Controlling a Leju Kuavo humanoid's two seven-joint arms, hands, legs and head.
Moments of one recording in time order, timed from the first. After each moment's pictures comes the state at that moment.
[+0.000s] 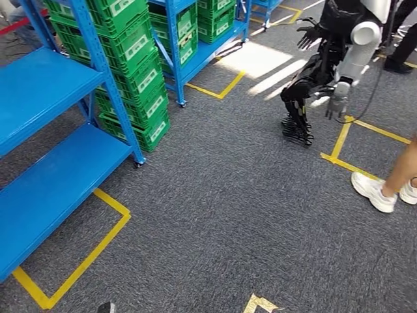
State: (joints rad) left arm -0.08 -0.27 1.18 -0.22 -0.87 -0.06 -0.37; right arm -0.03 0.17 -1.05 -0.23 1.05 0.04 -0.38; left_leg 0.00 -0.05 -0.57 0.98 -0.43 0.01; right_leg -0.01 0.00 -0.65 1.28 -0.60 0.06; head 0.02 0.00
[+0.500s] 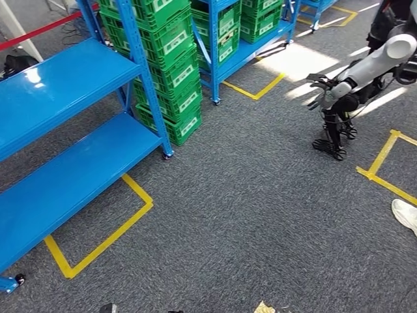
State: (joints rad) left arm -0.08 -0.26 1.18 -0.22 -0.90 -0.06 -0.36; right arm -0.03 0.17 -1.05 -0.23 1.05 0.05 -0.39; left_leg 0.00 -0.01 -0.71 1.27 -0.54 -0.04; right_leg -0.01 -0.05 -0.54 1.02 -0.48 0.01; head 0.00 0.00
